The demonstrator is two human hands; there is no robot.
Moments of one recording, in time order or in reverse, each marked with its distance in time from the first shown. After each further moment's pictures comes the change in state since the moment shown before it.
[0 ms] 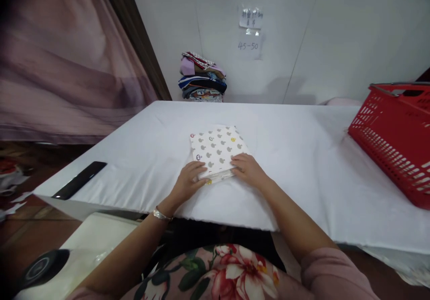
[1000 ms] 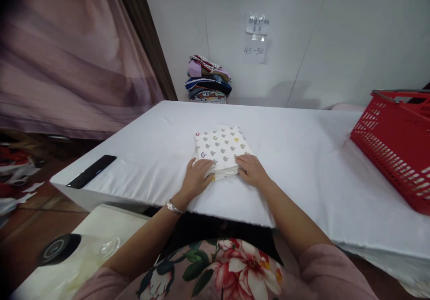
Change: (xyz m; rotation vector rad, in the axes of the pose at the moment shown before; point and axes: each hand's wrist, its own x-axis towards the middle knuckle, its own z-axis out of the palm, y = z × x) left_hand 0.006 0.034 0.000 0.351 -0.121 -0.027; right_hand -0.018 0.015 0.014 -0.143 0.072 -0.073
